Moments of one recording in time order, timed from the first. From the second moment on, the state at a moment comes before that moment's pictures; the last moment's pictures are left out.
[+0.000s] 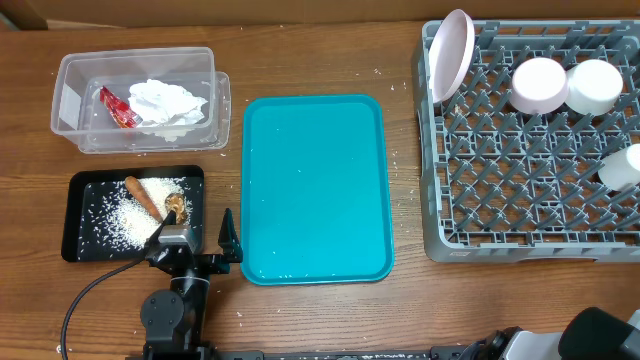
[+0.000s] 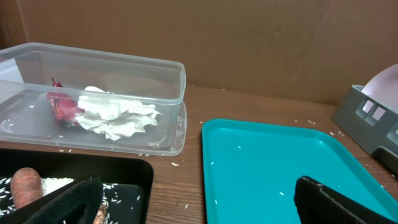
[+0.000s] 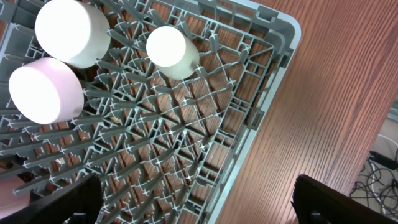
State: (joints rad) left arm 0.00 0.02 0.01 -0.08 0.03 -0.18; right arm -0.65 1.56 1.94 -1.54 0.11 0.52
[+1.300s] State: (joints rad) left arm 0.00 0.02 0.01 -0.08 0.03 -0.18; right arm -0.50 1.25 1.93 -1.54 0.12 0.52
